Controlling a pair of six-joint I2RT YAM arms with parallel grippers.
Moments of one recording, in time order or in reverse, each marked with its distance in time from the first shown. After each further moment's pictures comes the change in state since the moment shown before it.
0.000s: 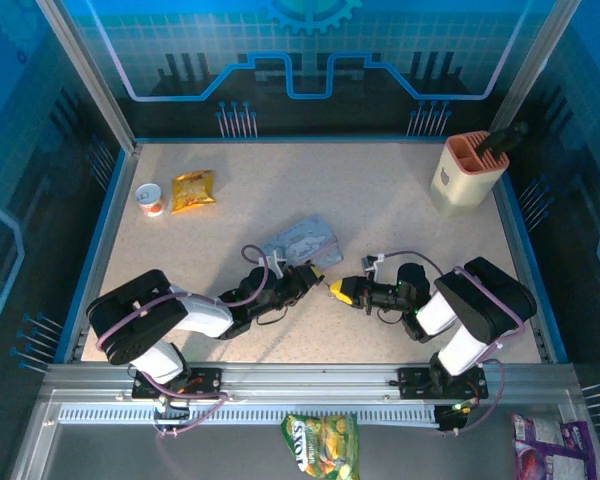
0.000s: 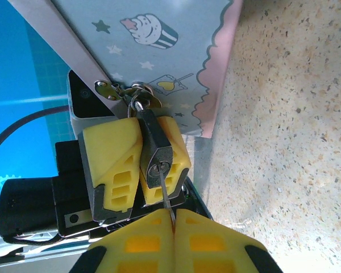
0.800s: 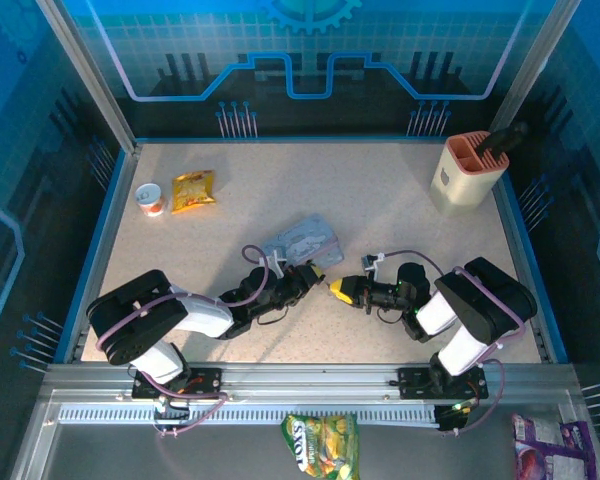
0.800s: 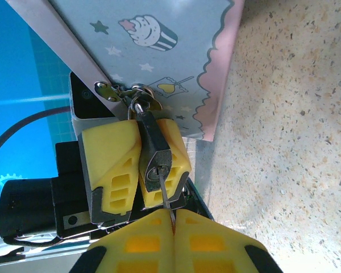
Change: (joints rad) left arm -0.007 0.000 0.004 0.005 -0.004 -0.014; right arm 0.000 -0.003 0.006 0.001 0.001 0.000
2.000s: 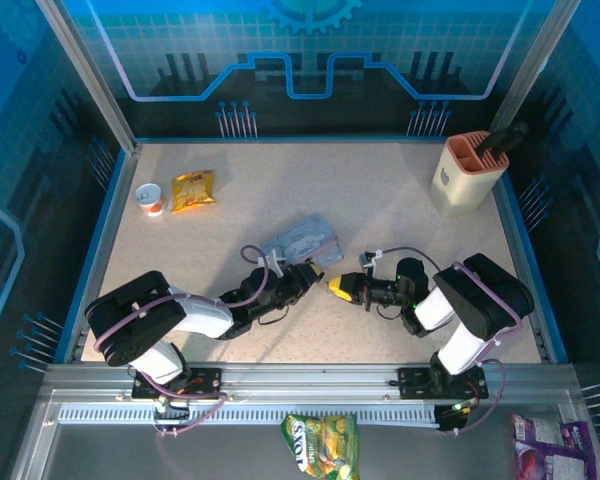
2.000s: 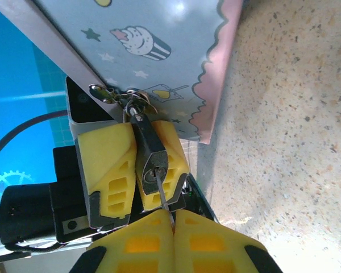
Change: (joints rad) left arm -0.015 -0.010 0.004 -0.020 -0.047 0.001; right arm -0.024 0.026 0.039 -0.034 -0.050 -0.009
